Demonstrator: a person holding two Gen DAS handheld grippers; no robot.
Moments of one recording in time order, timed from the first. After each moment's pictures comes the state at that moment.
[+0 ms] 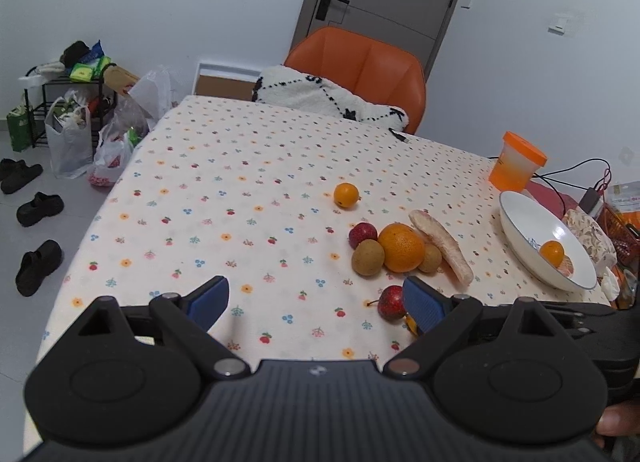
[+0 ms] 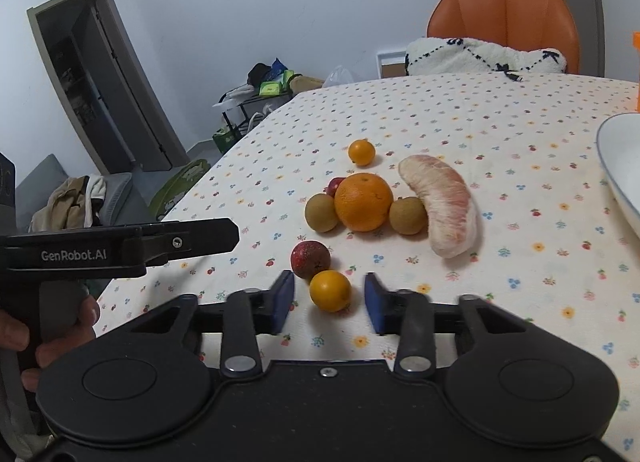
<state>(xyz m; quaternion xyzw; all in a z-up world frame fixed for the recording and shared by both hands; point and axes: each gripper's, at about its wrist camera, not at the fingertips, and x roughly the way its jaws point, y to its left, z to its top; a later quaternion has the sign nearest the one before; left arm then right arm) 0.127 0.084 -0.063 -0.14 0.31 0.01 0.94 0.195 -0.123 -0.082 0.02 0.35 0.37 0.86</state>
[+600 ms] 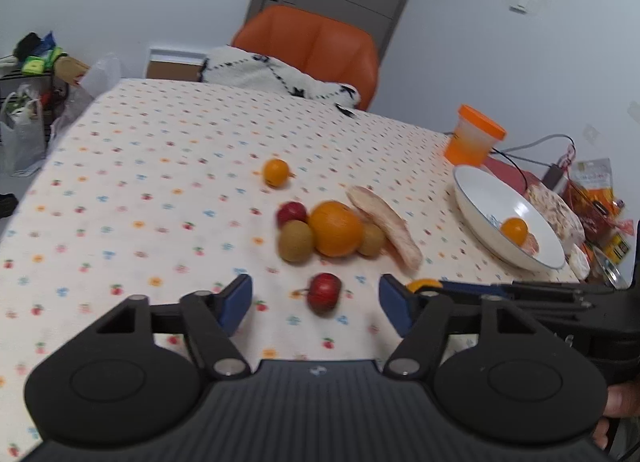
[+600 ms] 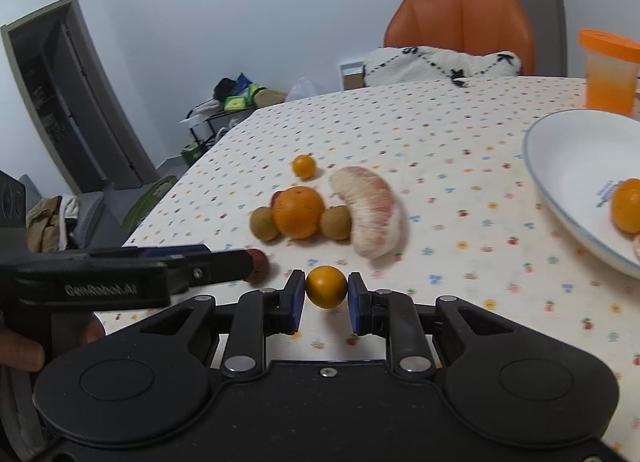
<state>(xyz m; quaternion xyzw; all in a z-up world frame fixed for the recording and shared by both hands) 0.148 0.050 -0.079 -0.14 0.33 -0.07 0.93 0.195 -0.164 -0.074 0.03 0.34 0.31 0.88</state>
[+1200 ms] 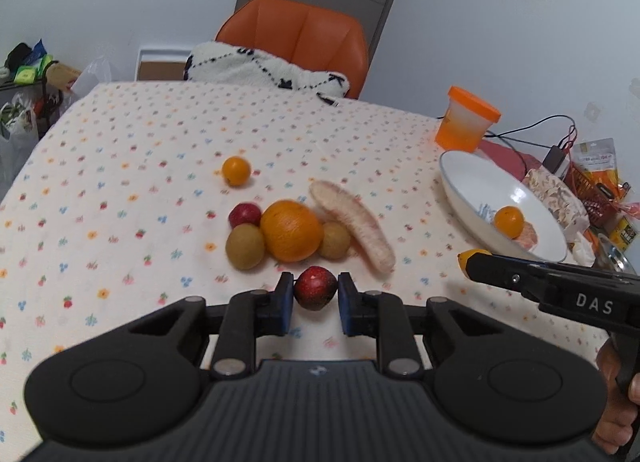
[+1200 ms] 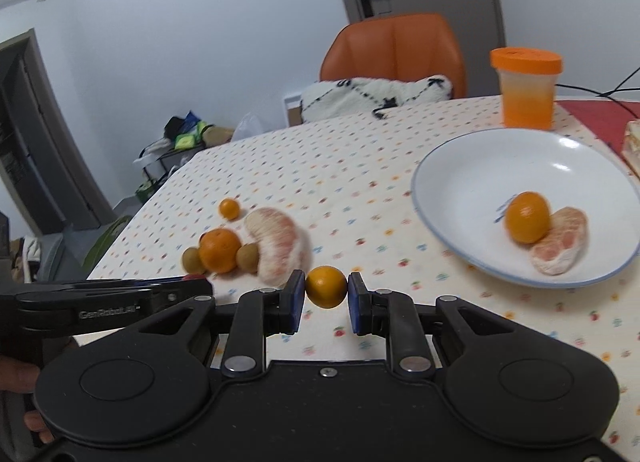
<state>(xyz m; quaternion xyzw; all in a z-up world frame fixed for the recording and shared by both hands) 0.163 0.018 -0.071 -0.11 0.34 -0.06 0.93 0.200 -0.217 -0.061 0.06 0.31 0.24 0.92</state>
